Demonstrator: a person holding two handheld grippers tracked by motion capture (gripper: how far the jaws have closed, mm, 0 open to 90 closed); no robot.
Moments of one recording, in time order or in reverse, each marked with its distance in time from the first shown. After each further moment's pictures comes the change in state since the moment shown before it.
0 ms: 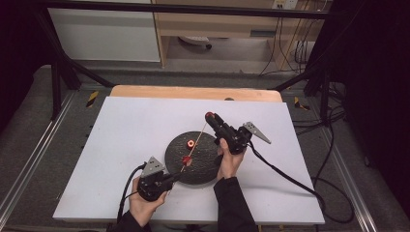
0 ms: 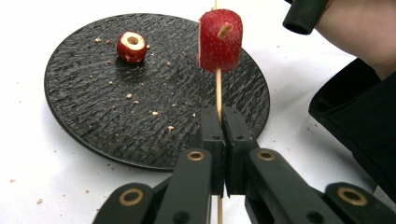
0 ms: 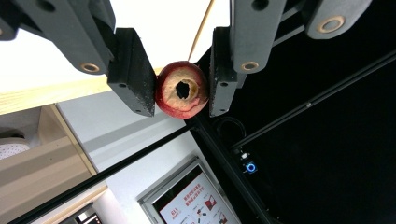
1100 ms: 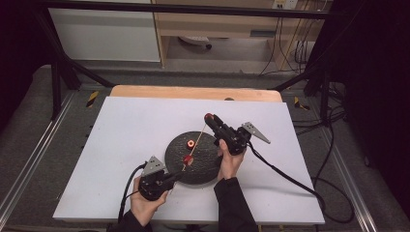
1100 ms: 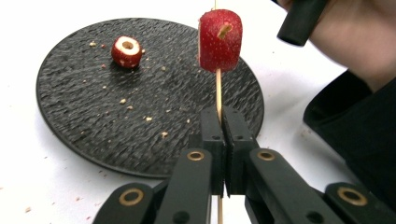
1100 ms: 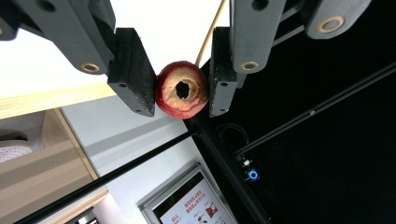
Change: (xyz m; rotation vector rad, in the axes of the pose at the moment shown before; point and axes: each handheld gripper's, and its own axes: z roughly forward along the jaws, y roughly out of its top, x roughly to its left) left arm -0.003 0.004 0.002 -0.016 -0.019 -0.021; right arm 0.000 -0.002 0.000 0.029 -0.006 -0.019
